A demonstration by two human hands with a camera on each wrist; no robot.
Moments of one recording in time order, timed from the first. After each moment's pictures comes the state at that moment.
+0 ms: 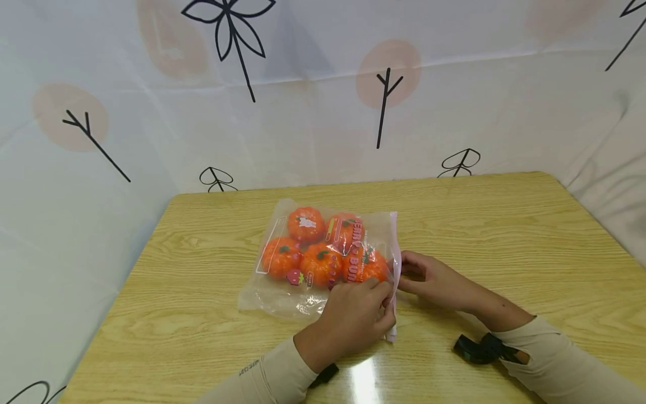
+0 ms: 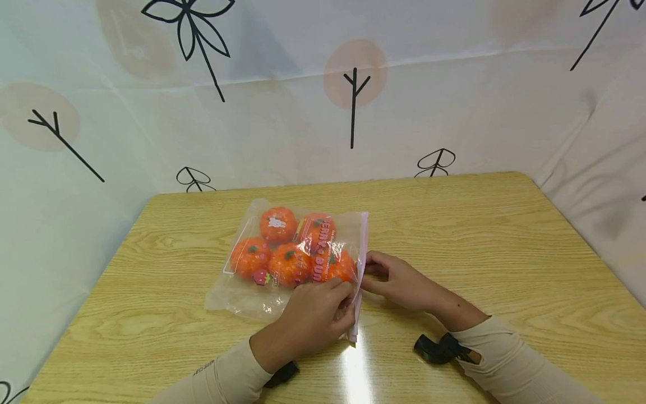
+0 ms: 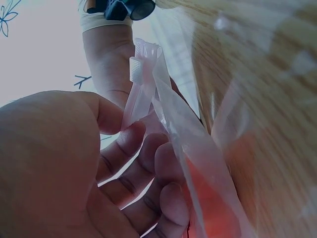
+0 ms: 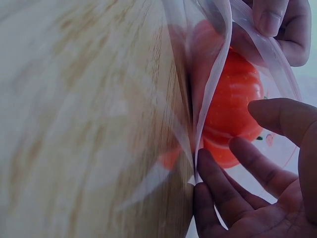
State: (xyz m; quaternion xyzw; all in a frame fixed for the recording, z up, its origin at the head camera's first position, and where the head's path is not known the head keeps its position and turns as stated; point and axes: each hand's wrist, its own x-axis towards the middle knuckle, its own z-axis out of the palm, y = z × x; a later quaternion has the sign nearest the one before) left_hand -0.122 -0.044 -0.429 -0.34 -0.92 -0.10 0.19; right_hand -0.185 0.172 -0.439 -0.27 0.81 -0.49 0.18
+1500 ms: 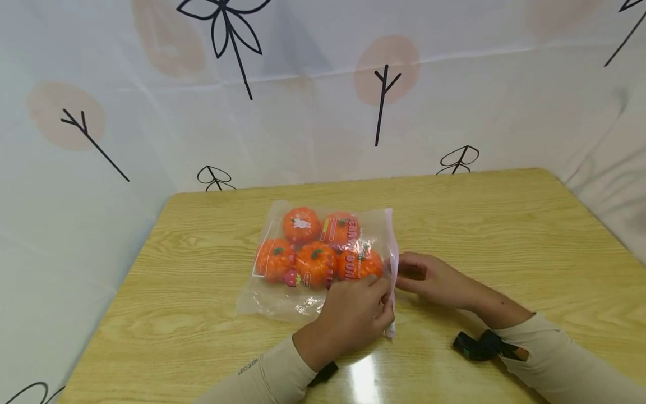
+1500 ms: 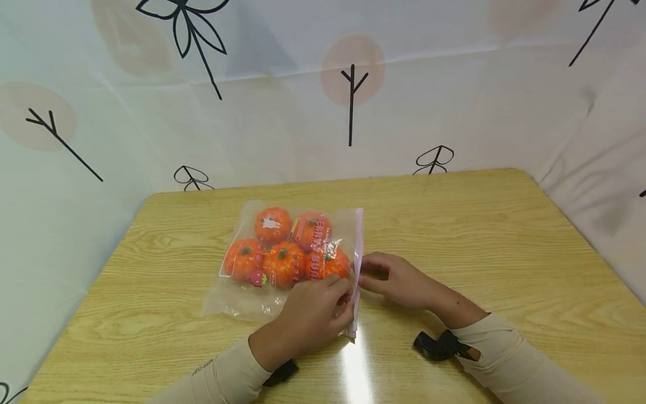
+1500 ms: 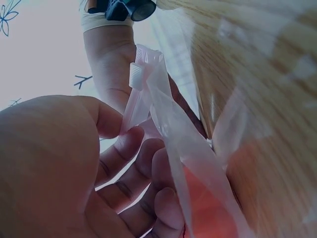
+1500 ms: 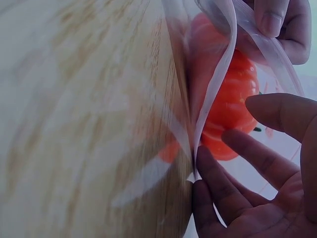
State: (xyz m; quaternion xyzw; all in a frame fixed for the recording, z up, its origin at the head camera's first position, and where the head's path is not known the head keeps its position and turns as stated) left_hand -0.122 -0.042 -0.430 -0.33 -0.91 -0.11 0.21; right_hand -0.183 0.176 -0.438 -0.29 0.83 -0.46 0.16
